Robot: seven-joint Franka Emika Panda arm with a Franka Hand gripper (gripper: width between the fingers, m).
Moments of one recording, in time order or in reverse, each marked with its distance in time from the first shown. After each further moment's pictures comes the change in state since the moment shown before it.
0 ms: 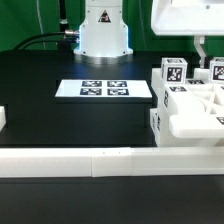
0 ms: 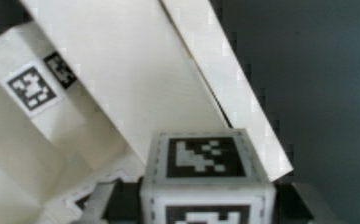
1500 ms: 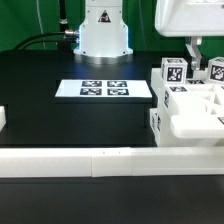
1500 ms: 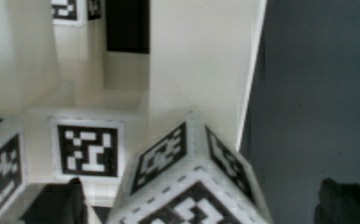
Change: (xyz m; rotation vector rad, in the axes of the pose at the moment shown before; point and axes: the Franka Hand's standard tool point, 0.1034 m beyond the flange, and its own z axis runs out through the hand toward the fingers) arm -0.001 -0.004 -0.001 -0.029 -0.034 -0.680
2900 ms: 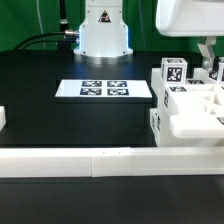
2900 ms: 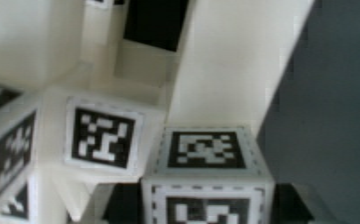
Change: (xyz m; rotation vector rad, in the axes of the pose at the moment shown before) arm 0.000 0.004 0.000 -0.011 0.008 0.048
